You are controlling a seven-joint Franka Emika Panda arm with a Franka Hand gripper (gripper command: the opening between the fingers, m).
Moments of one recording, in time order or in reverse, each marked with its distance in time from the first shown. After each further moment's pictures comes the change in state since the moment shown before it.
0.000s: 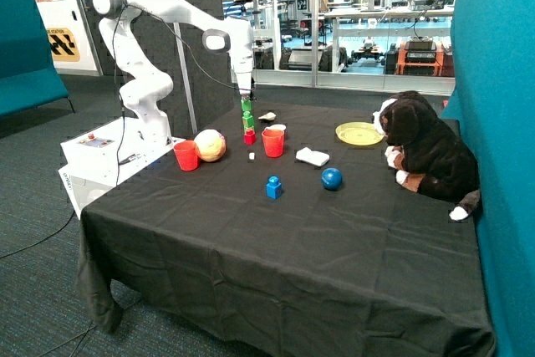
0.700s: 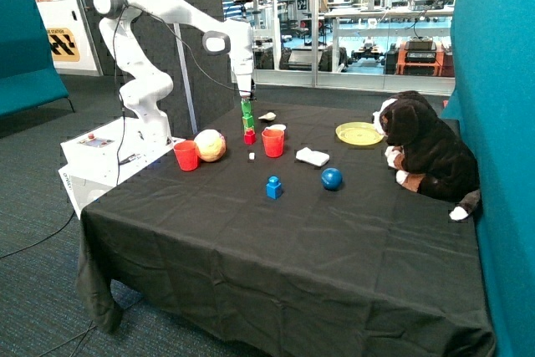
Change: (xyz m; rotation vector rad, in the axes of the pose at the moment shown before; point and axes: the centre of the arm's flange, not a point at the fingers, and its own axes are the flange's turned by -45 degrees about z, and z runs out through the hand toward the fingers) arm 0.000 0.000 0.007 0.001 -0.002 0.000
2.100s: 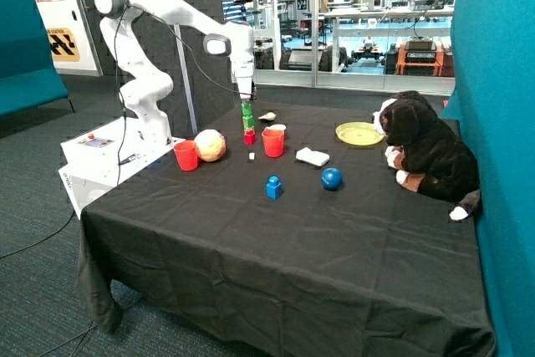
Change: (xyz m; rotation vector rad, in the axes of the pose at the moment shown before) arm 0.001 0.000 0.009 0.003 -0.002 0.007
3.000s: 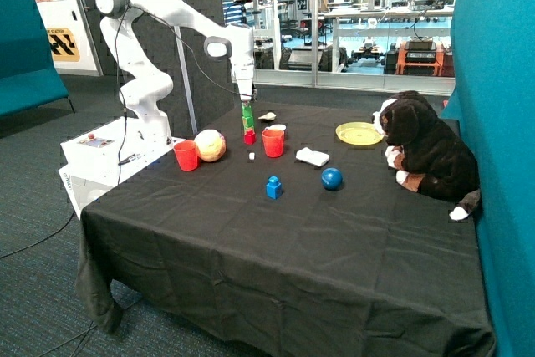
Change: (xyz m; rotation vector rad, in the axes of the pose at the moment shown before) arm 0.001 -0.007 0.010 -0.005 -0.001 -0.009
